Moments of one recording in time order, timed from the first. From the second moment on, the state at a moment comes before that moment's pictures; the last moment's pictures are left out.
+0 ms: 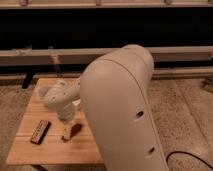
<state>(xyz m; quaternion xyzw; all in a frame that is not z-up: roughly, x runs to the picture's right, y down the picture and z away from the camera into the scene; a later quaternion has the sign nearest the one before) -0.192 0.184 0.785 -0.33 0.02 0.03 0.94</state>
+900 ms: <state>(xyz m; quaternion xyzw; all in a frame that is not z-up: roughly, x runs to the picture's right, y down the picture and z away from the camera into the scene) -0.191 0.241 0.810 -0.35 0.03 0.02 0.94</state>
